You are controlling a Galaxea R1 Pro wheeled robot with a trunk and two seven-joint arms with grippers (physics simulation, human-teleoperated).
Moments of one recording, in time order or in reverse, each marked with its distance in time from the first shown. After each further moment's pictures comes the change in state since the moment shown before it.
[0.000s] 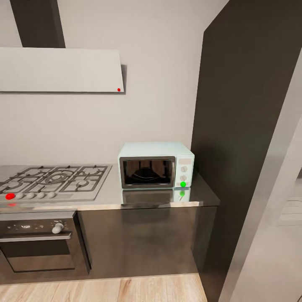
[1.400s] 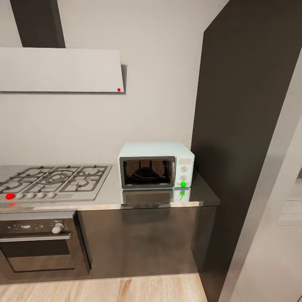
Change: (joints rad) left arm 0.000 -0.001 0.003 0.001 0.000 0.000 0.001; right arm 0.000 0.000 0.000 0.000 0.000 0.000 0.000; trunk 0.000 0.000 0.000
